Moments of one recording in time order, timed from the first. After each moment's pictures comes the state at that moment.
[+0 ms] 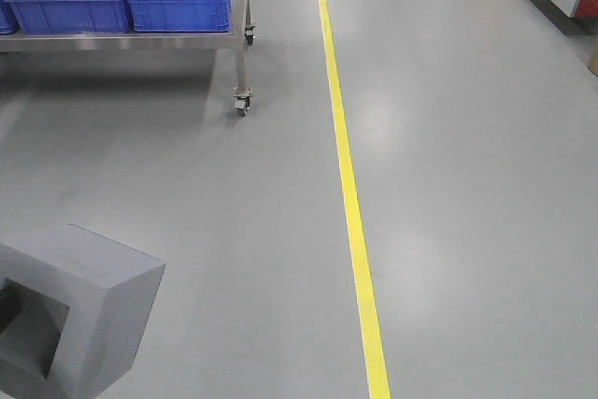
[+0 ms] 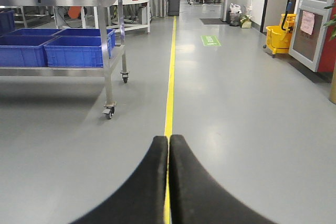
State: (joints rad) arm -0.37 0.32 -0.36 -0.44 0.34 0.36
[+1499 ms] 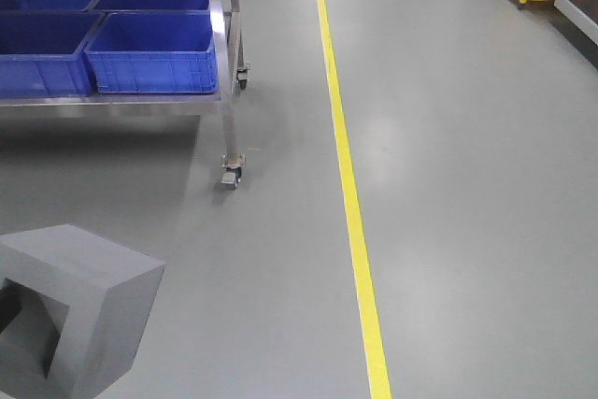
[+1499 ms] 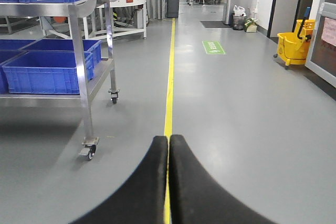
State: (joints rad) arm -0.37 0.32 -0.36 -0.44 0.34 0.36
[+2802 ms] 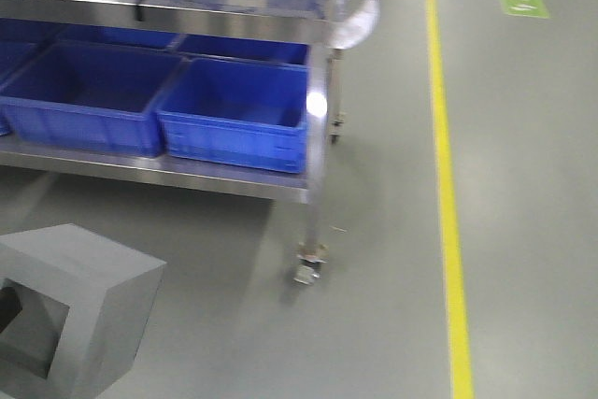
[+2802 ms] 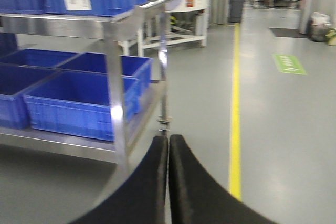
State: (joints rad) arm -0.37 0.32 -0.36 -0.44 0.34 0.36
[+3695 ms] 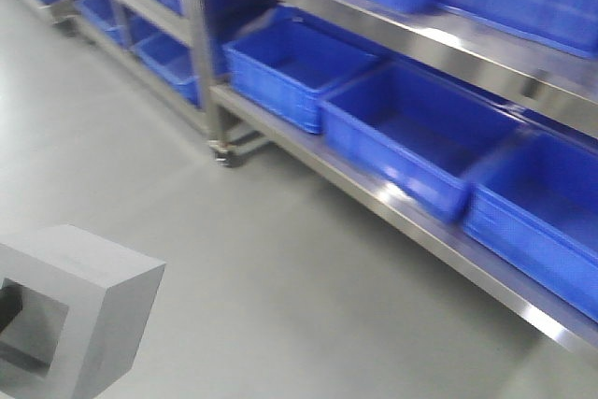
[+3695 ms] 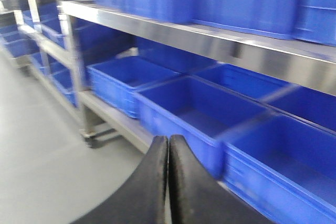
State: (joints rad) arm -0.37 0.32 -0.36 -0.44 0.34 0.36
